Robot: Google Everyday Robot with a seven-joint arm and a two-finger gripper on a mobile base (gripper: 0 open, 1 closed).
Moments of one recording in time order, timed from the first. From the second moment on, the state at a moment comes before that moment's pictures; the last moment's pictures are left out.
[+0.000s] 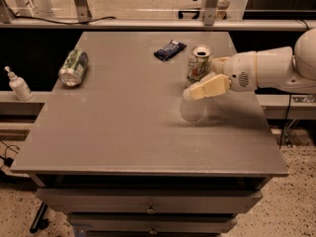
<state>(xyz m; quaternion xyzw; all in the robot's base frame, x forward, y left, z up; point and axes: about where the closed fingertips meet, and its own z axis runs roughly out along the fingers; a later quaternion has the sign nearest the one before) 0.582 -0.107 0.885 -0.41 0.73 0.32 0.44</state>
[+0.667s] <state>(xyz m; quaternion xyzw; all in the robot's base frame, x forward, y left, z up) 0.538 -0.025 0.940 -0.44 0.65 0.42 0.45</state>
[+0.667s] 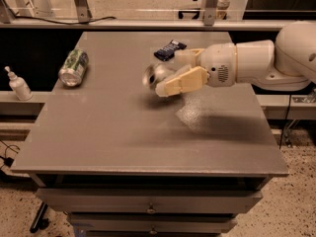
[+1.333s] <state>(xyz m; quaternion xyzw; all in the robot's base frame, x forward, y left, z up) 0.513 -0.001 0.971 -0.47 0.60 0.45 0.46</state>
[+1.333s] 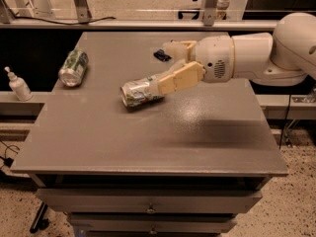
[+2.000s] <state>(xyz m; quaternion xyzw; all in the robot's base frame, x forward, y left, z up) 0.544 -0.079 0.955 -0.50 0.61 0.37 0.49</state>
